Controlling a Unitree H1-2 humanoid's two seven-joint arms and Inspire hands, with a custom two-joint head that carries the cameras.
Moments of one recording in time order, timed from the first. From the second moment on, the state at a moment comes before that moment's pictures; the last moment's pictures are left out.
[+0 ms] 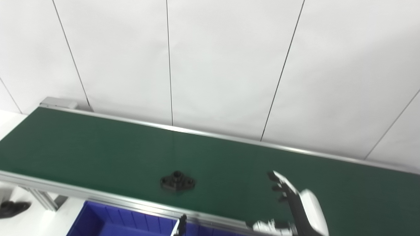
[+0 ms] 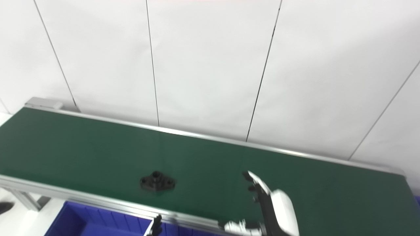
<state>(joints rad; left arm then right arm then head) 0.49 -0.07 -0.29 -0.13 0.26 -0.18 0.06 0.00 -0.04 0.18 -0.27 -0.74 0.13 0.13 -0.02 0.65</state>
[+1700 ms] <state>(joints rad) 0.52 -0.07 -0.32 -0.23 0.29 -0.14 0.07 -0.39 -0.04 0.47 0.35 -0.84 0.27 0.02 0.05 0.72</state>
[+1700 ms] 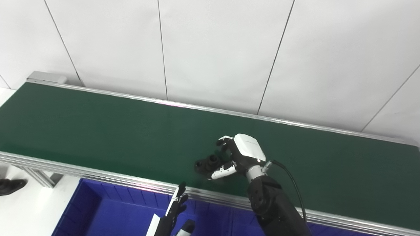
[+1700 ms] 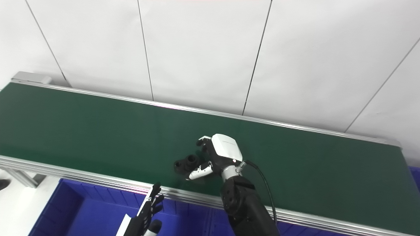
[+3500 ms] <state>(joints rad) 0.54 -0.05 -0.33 -0.28 0.22 -0.09 0.04 -0.22 -0.17 0.39 -0.26 -0.86 0.42 0.20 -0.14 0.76</state>
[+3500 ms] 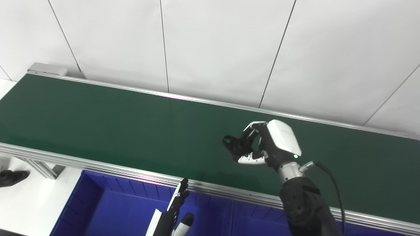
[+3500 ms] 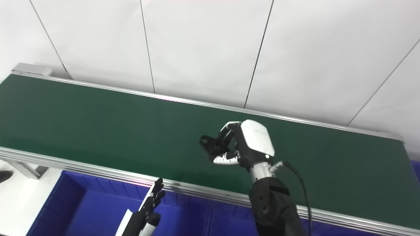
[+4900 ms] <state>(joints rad) 0.45 0.08 -0.18 -0.51 -0.11 0.21 -0.10 0.39 -0.09 0.24 -0.72 -1.25 0.38 0.53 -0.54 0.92</state>
